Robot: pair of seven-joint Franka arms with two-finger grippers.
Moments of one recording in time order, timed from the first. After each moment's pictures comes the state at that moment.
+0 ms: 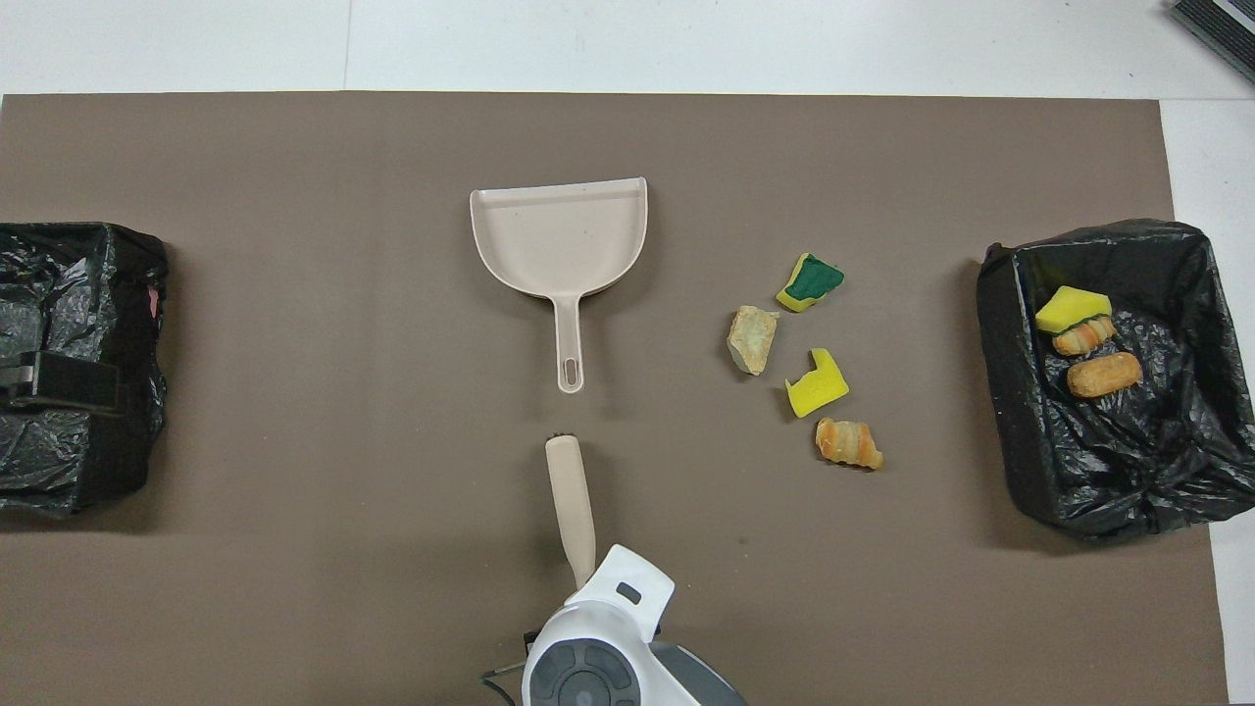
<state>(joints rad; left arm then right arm) 0.06 -0.15 -0.13 -1.63 -0.02 1.43 -0.08 0.69 0.00 0.26 -2.24 0.10 2.19 0.72</state>
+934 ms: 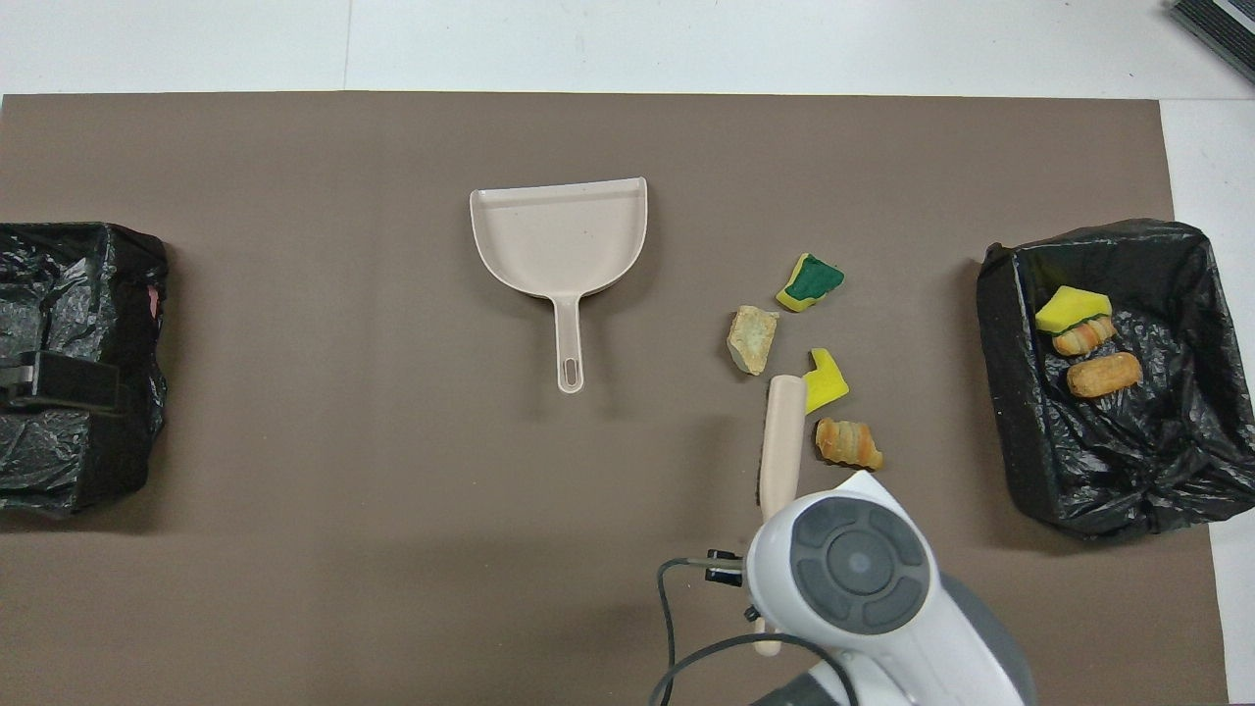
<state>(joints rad) 0.06 -0.15 -0.13 -1.63 -0.02 1.43 -0.08 0.32 -0.24 0.25 -2.24 0.10 1.79 0.72</state>
